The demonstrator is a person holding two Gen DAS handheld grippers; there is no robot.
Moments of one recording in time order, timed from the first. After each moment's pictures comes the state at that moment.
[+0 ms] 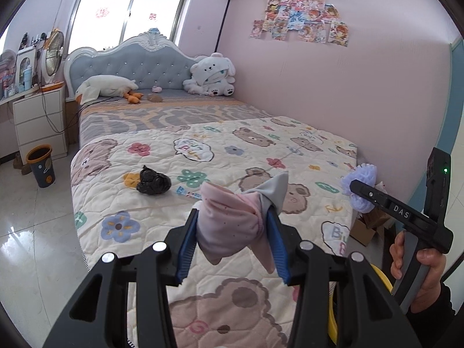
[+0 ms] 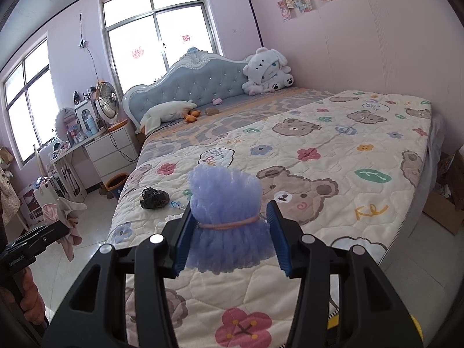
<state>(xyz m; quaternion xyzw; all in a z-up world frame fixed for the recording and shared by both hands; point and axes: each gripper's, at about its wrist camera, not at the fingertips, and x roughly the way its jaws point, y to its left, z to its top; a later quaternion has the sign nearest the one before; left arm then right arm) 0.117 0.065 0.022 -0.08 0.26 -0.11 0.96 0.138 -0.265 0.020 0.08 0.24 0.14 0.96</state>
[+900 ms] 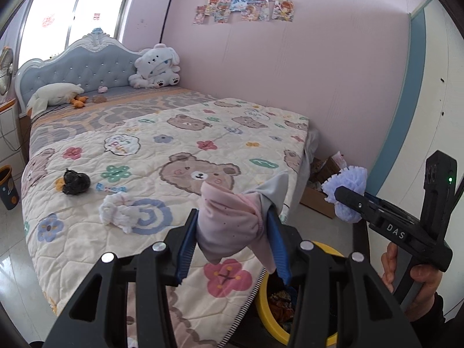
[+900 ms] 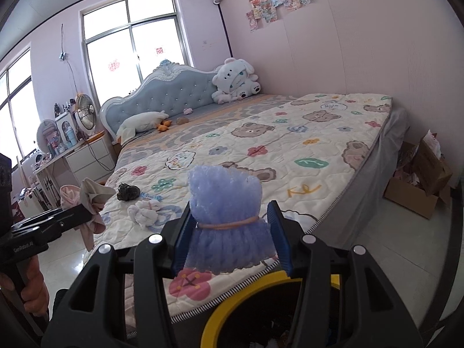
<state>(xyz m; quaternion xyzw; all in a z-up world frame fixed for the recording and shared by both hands) 0.095 -0.071 0.021 -0.03 0.28 -0.22 0.93 0.035 -0.367 0.014 0.09 0.23 0.07 0.97</state>
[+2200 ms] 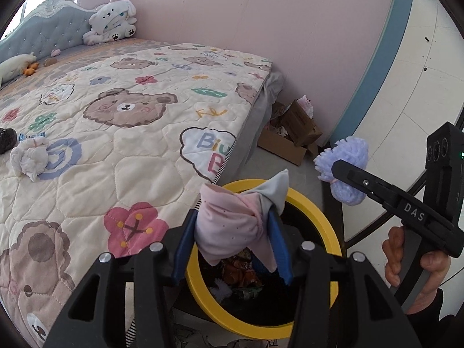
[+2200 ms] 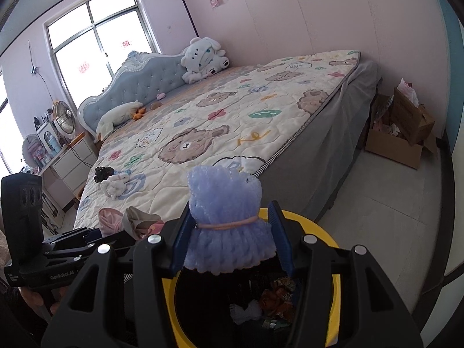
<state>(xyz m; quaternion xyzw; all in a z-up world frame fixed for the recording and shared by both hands) 0.095 -0.171 -0.068 -0.01 0.39 -0.31 0.87 -0.008 -0.447 -0.058 0.15 0.29 0.02 0.94</state>
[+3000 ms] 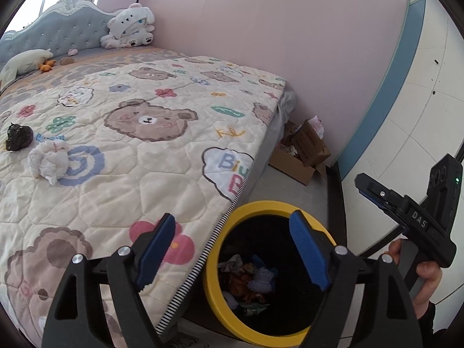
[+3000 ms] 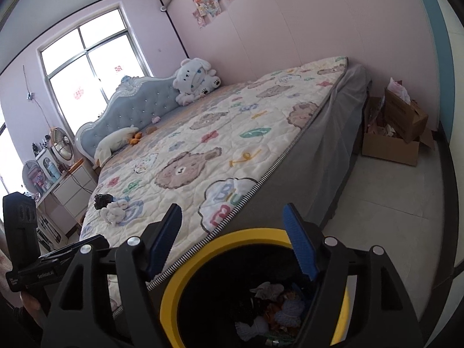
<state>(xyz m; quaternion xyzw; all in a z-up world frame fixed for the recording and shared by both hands) 0.109 -0.140 -0.051 -0.05 0.36 -0.28 0.89 -0.010 -0.466 -0.050 0.19 0.24 0.01 0.95</state>
